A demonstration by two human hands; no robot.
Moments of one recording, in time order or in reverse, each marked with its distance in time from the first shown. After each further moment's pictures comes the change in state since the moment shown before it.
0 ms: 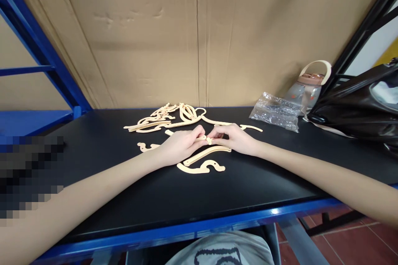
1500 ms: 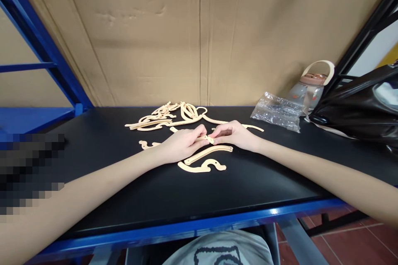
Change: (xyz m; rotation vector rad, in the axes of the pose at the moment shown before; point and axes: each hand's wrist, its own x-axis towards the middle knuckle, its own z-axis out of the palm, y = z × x) left_hand 0.001 0.001 -0.002 -0.072 -0.040 0.011; right_hand 0.002 0.012 0.001 0.532 -0.013 0.216
